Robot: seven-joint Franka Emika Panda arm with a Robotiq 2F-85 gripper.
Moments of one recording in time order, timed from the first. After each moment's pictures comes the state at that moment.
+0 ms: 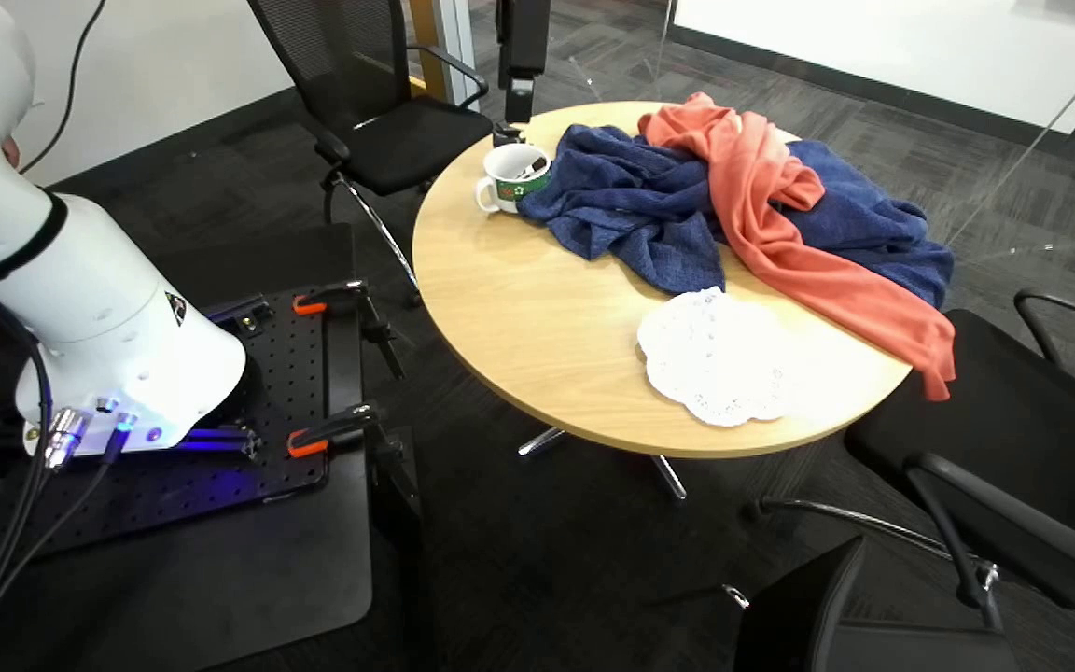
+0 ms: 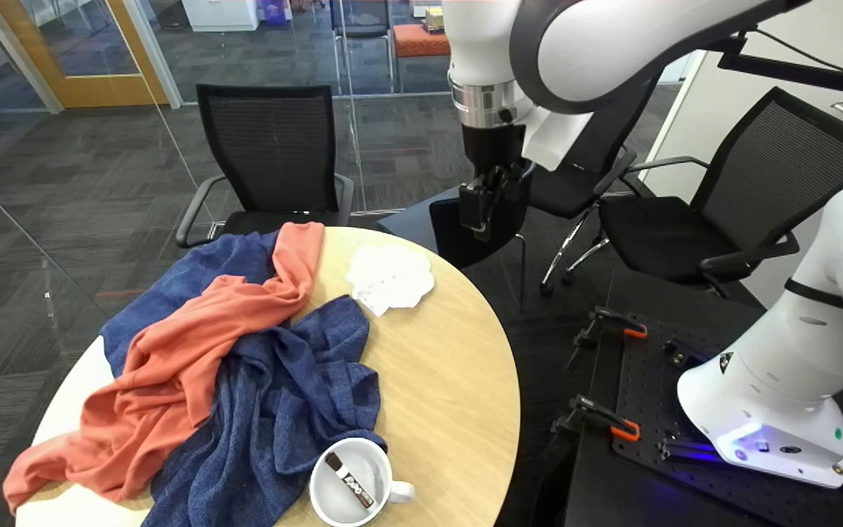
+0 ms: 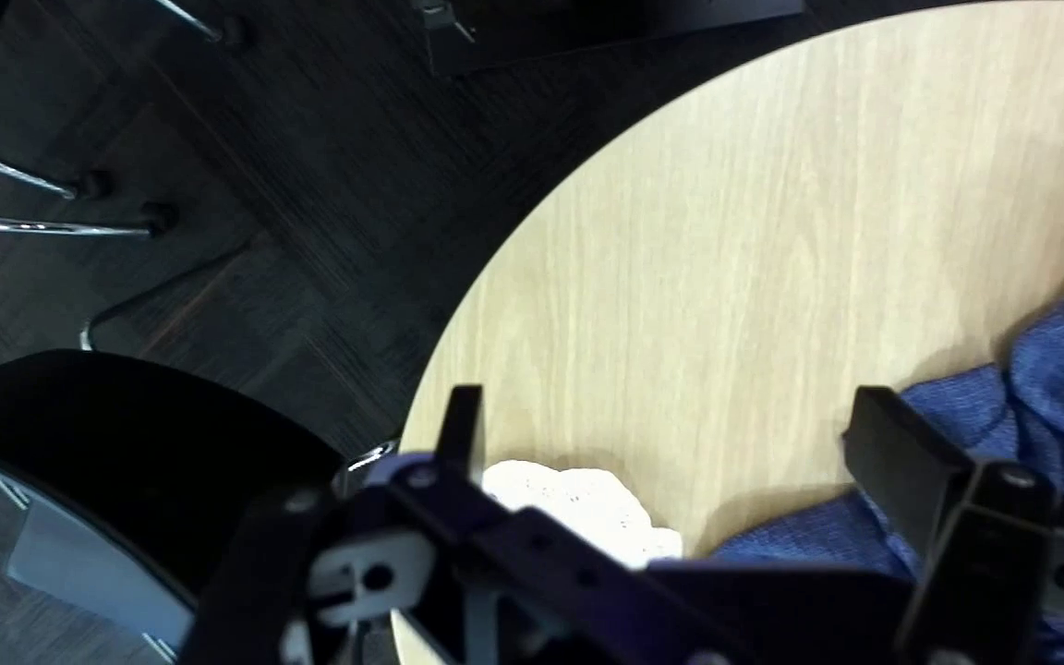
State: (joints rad) arm 0.00 -0.23 0.08 -2.33 -0.09 1.96 0.26
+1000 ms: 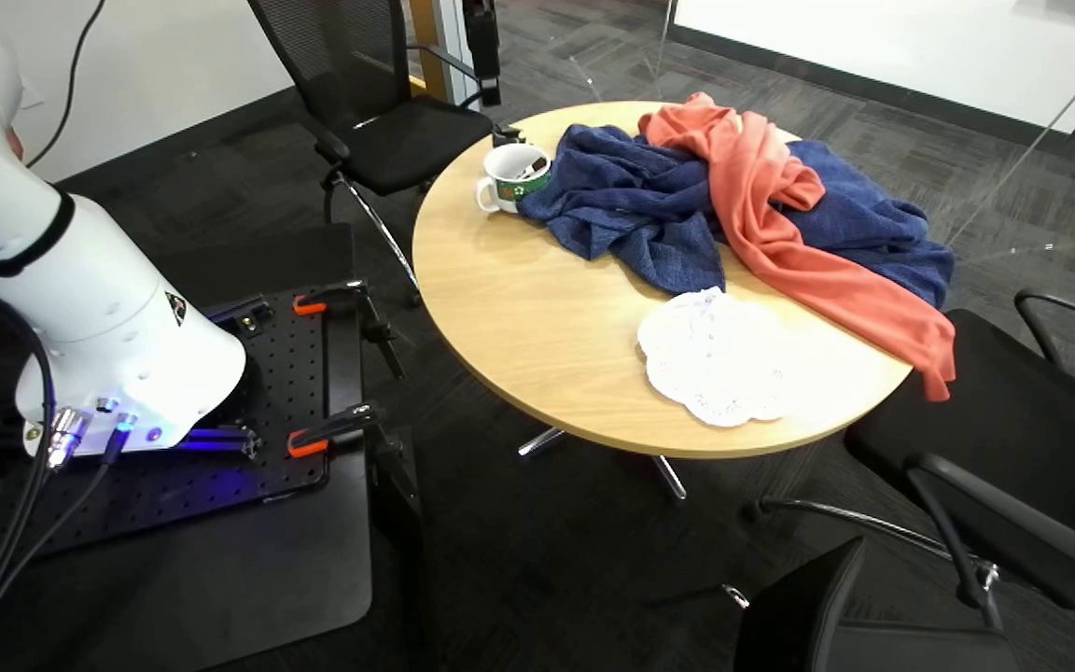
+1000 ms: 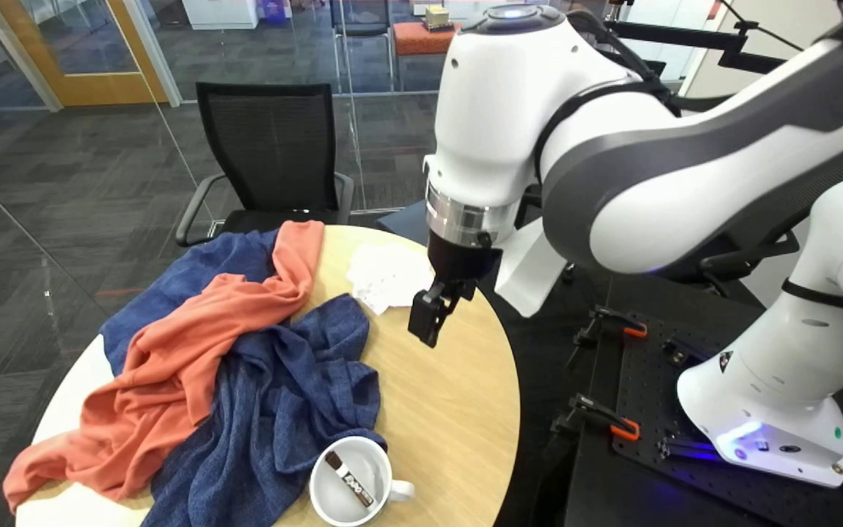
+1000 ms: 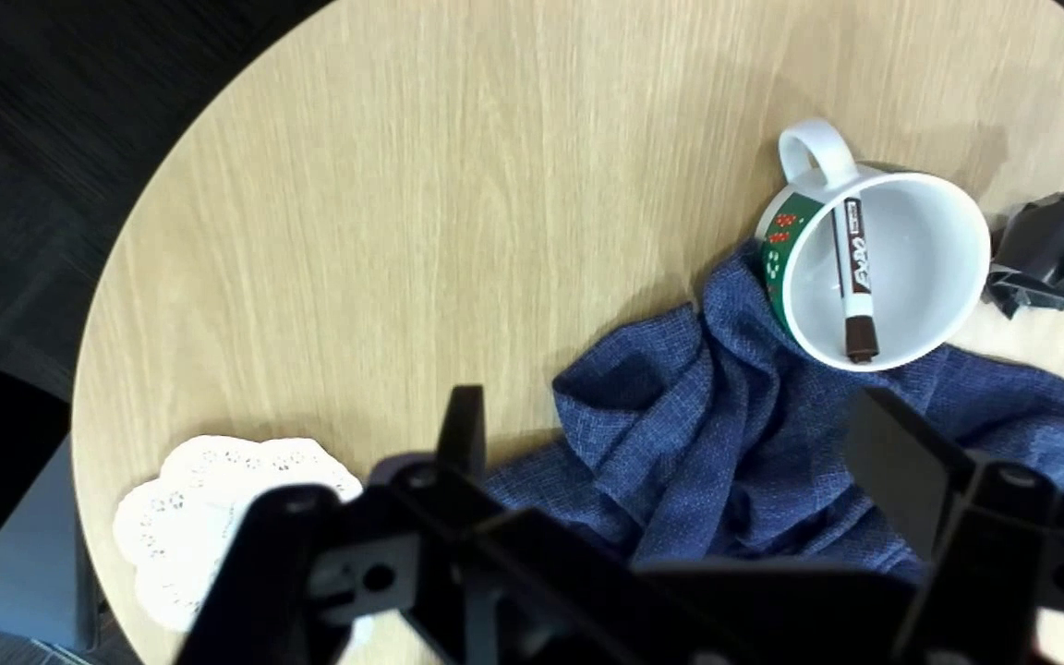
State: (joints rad) arm 0.14 -0.19 0.24 -2.49 0.08 2.39 0.47
